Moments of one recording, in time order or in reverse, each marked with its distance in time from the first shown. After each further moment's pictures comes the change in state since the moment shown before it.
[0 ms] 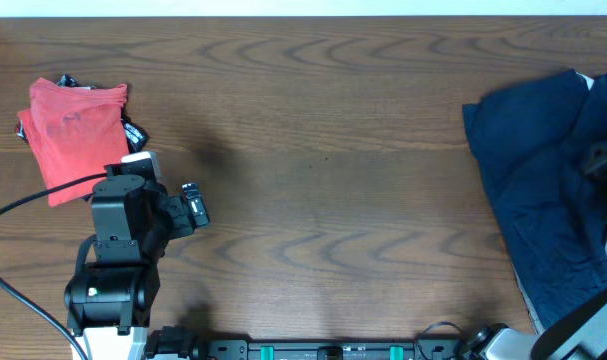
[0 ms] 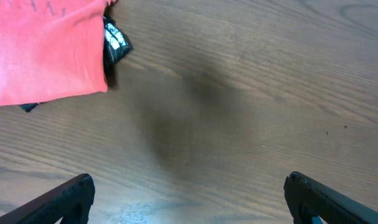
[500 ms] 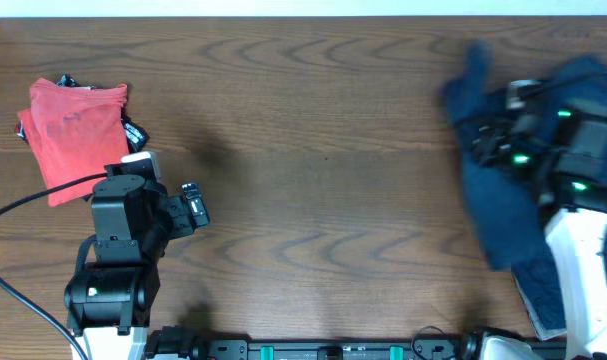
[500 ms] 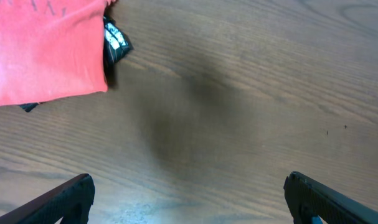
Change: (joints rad) left arm 0.000 0.000 0.000 0.000 0.000 0.000; right arm 0.582 -0.182 0.092 -0.423 -0.162 -0.047
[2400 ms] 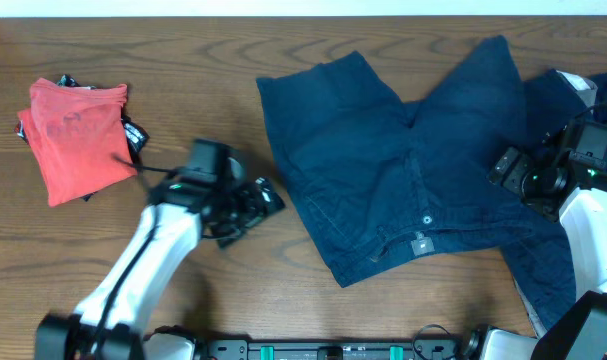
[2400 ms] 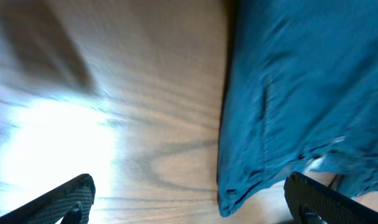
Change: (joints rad) left arm -0.274 0.629 0.001 0.082 0.478 -0.524; right arm -0.172 0.162 0.000 -0.285 0.617 0.051
